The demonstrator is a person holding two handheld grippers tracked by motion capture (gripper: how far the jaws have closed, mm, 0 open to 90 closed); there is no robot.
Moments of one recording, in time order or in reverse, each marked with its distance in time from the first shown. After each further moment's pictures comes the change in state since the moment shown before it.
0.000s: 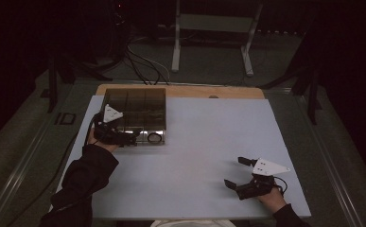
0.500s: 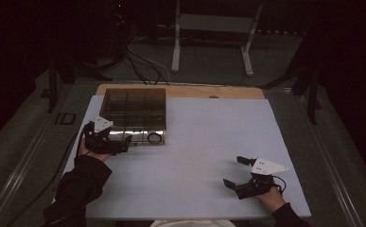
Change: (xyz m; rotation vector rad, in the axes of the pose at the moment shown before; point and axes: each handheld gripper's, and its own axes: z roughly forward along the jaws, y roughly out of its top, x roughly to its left) left arm 0.005 -0.033 -0.013 0.012 0.059 -0.056; right arm 0.000 0.002 0.003 -0.001 0.013 -0.006
